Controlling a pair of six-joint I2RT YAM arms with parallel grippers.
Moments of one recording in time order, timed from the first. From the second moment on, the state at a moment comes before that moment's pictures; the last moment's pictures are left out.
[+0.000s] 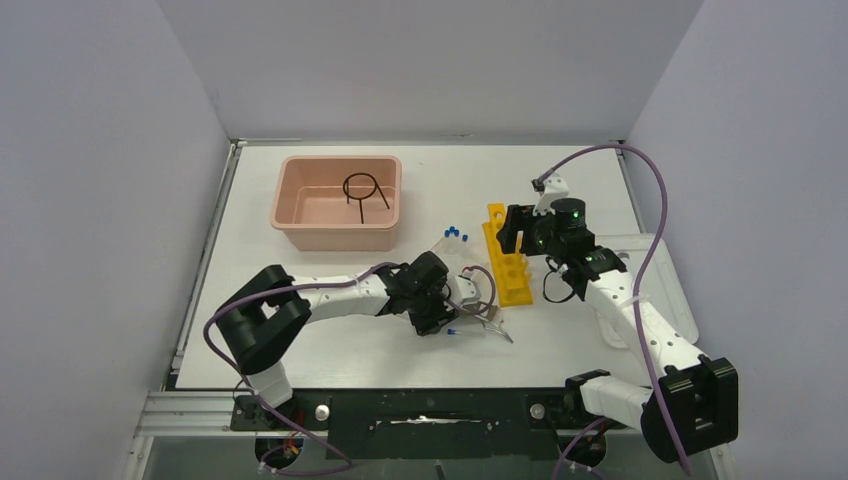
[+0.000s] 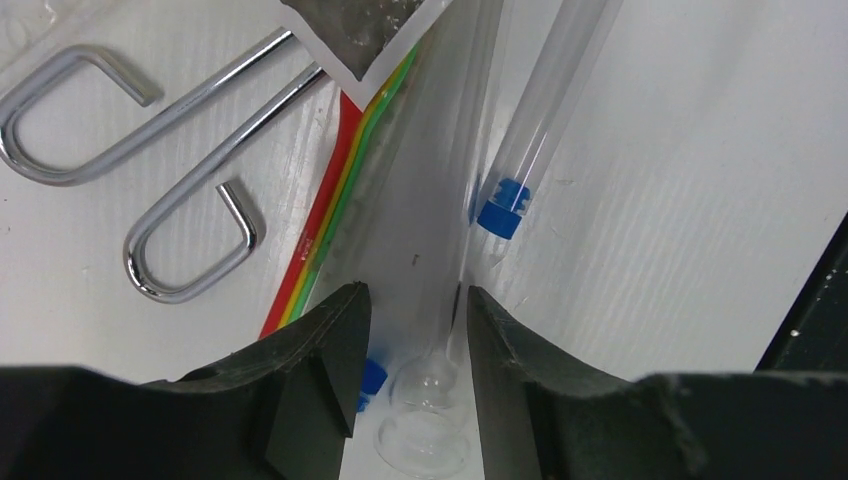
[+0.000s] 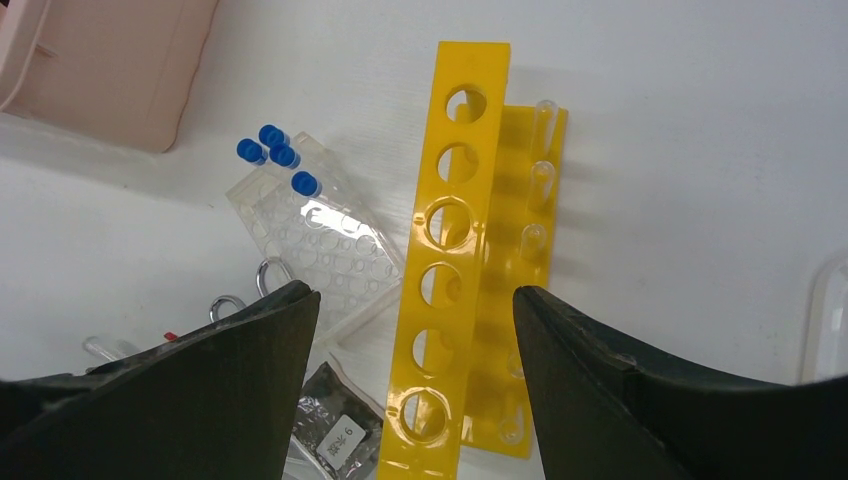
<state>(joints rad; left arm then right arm) -0.96 1.71 0.96 -0.27 0.21 0.23 0.28 1.14 0.82 -0.23 -0.09 0.19</state>
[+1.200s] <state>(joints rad) -0.97 1.66 1.04 -0.43 0.19 0.25 0.27 1.14 0.82 -0.22 -0.09 0.20</state>
